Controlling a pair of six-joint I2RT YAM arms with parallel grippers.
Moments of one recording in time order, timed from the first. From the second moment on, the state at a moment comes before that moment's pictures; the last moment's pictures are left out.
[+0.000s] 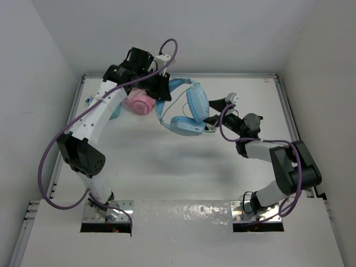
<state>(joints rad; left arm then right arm) -0.39 1.76 1.95 -0.99 0.51 0.07 0.25 1.53 0.51 1.29 -0.68 0.20</state>
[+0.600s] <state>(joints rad) -0.48 1.72 1.83 -0.97 0.35 0.15 0.28 1.64 0.64 1.26 -0.52 0.15</state>
